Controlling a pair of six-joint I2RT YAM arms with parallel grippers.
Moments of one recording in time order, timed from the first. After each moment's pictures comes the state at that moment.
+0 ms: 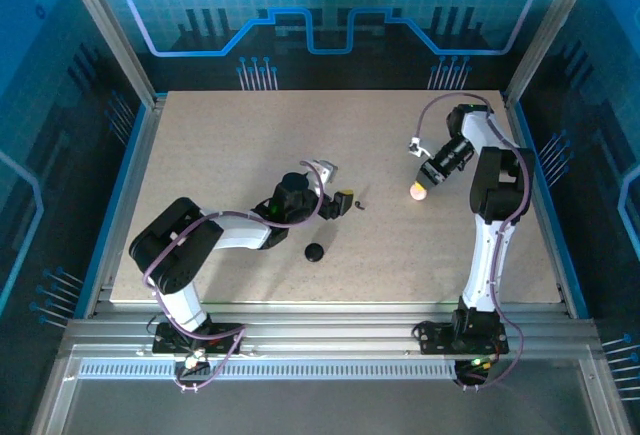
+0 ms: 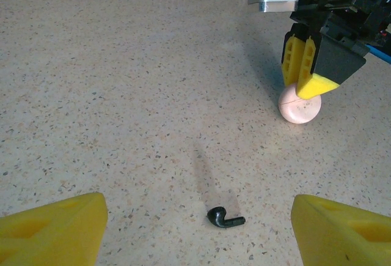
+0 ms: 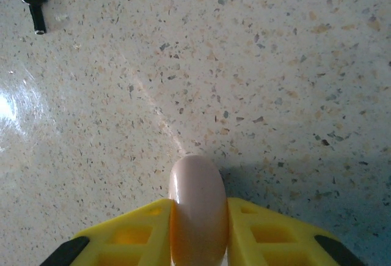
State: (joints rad) left arm -0.65 1.74 0.75 0.65 0.08 -0.18; right arm -0.09 2.29 1.87 -1.36 -0.48 -0.94
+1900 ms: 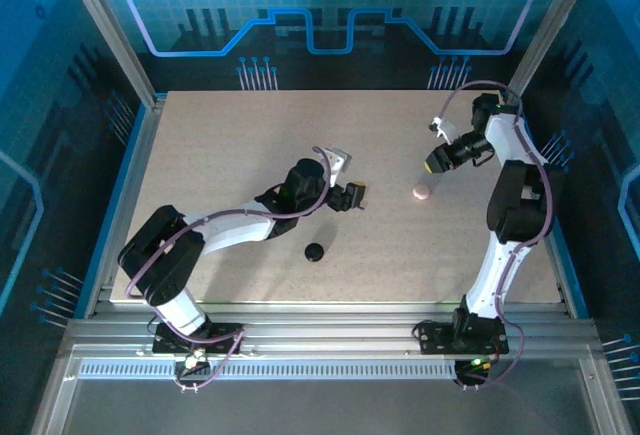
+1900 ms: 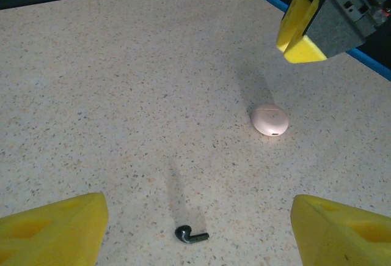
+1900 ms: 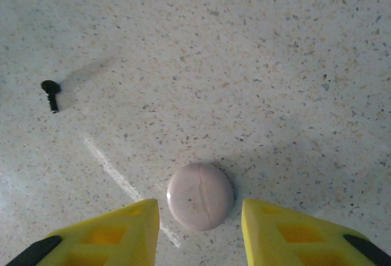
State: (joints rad) left arm -0.72 1.64 0.96 0.27 0.00 -0.22; right arm -0.16 1.99 1.65 -1.08 -0.56 -0.72
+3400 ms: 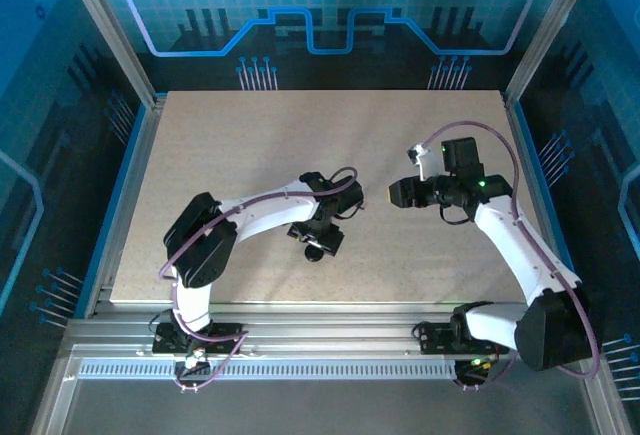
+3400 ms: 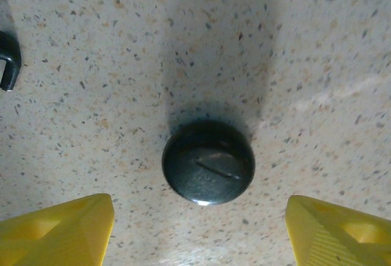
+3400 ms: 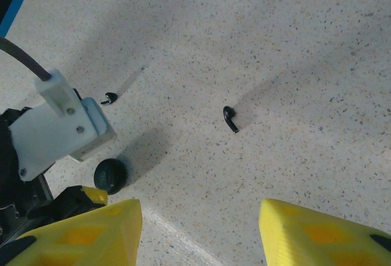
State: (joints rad) left arm -0.85 1.91 1.44 -1.13 -0.07 -0.47; right arm 0.19 1.20 0.98 -0.68 -0.49 0.05
